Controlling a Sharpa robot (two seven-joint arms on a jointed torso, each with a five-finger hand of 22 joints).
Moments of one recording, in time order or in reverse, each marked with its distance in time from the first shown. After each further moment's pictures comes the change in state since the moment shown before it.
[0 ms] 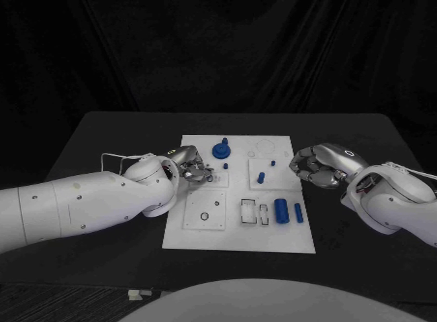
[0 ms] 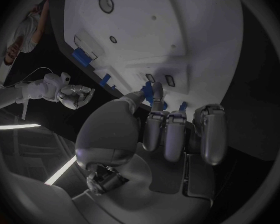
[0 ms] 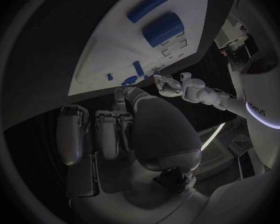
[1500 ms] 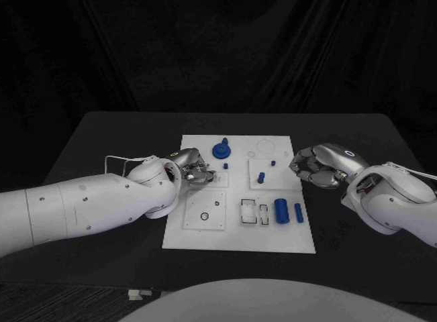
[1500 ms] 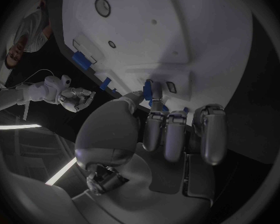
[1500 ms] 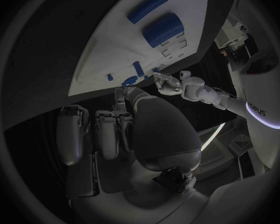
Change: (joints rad) left arm -0.019 0.019 0.003 -0.027 -0.005 -0.001 0.026; left_hand -0.008 0.000 0.003 0.008 -0.020 0.000 0.000 -0.004 -0.001 0.000 0.000 0.000 0.000 0.000 0.000 0.000 0.000 0.000 0.000 0.000 0.000 0.000; right arm -0.001 -0.001 0.000 0.001 0.000 0.000 0.000; right_hand 0.000 0.000 0.003 -0.003 0.000 0.000 0.000 0.000 0.000 -0.004 0.004 0.000 0.000 0.004 0.004 0.000 0.000 0.000 0.000 0.000 0.000 0.000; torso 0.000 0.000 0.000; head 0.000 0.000
